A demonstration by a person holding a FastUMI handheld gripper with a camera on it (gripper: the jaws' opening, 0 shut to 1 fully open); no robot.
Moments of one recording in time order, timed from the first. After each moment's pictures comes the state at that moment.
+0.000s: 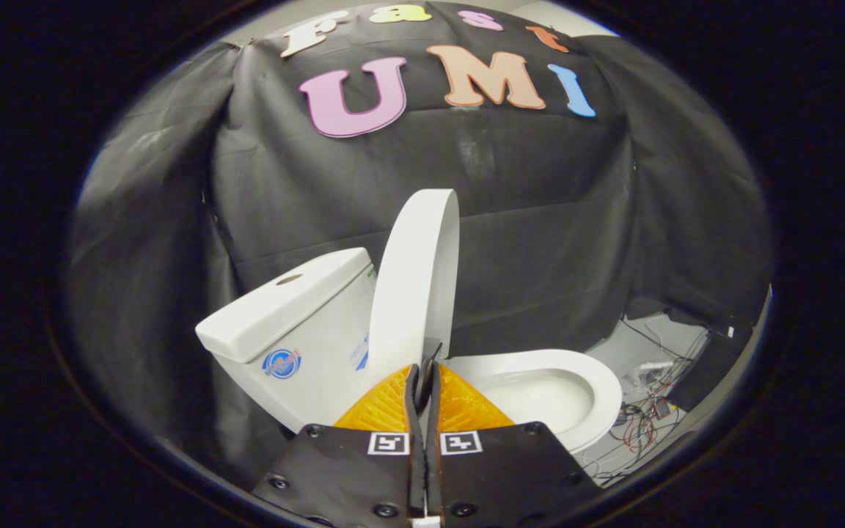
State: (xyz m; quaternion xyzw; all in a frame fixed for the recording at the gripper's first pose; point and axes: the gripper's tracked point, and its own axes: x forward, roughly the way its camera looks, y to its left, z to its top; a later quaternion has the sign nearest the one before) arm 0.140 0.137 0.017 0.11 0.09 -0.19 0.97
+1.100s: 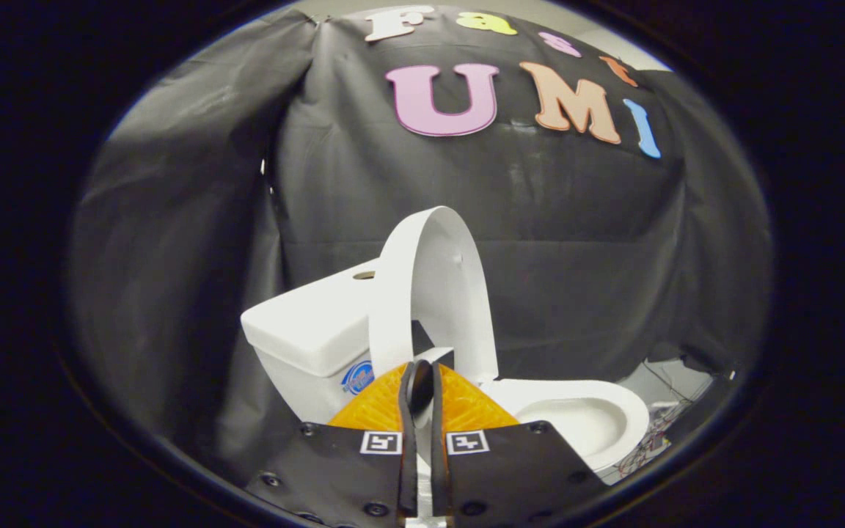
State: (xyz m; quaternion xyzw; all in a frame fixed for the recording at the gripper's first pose) arm 0.204 0.225 0.031 0.03 0.07 -0.15 0.99
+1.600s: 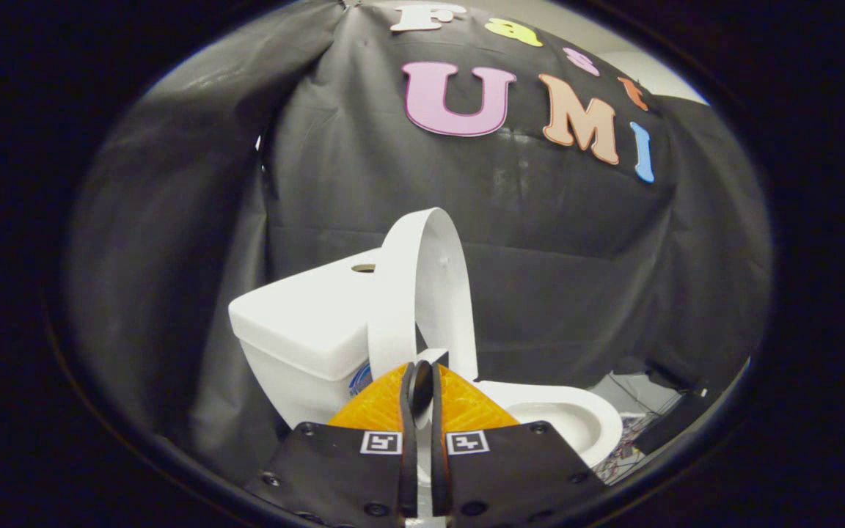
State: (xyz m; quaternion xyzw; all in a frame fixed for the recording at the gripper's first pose) arm 0.209 0.236 0.031 -0.03 0.08 -0.21 0.97
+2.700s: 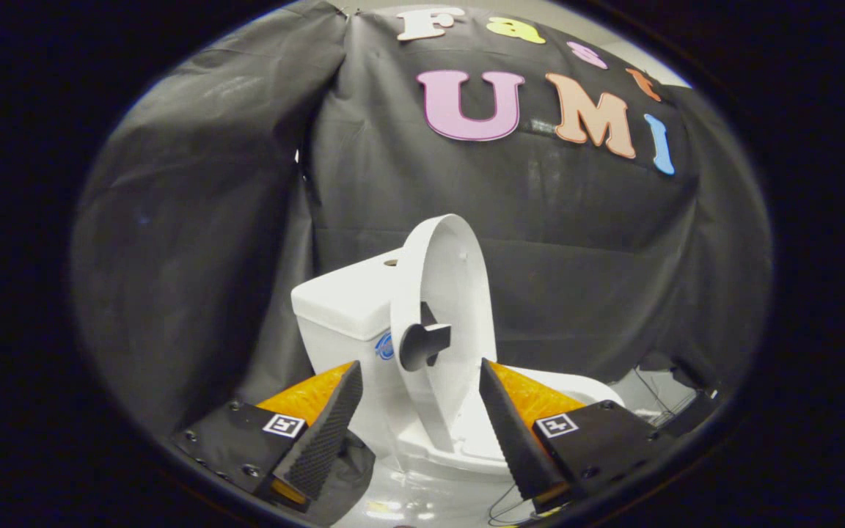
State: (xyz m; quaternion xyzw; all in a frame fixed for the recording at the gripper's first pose) arm 0.129 0.243 0.046 -0.01 0.09 -0.11 0.99
